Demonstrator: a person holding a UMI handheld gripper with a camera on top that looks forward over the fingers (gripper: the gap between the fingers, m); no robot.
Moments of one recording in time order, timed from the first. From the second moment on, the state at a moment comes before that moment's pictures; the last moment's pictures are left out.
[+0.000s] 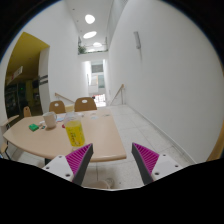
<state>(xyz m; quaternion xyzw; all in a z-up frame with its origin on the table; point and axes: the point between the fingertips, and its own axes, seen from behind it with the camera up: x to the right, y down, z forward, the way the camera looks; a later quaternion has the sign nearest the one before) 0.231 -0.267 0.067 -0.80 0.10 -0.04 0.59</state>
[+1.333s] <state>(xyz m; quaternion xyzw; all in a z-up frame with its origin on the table) 0.021 0.073 0.229 -0.62 -0.31 -0.42 0.58</state>
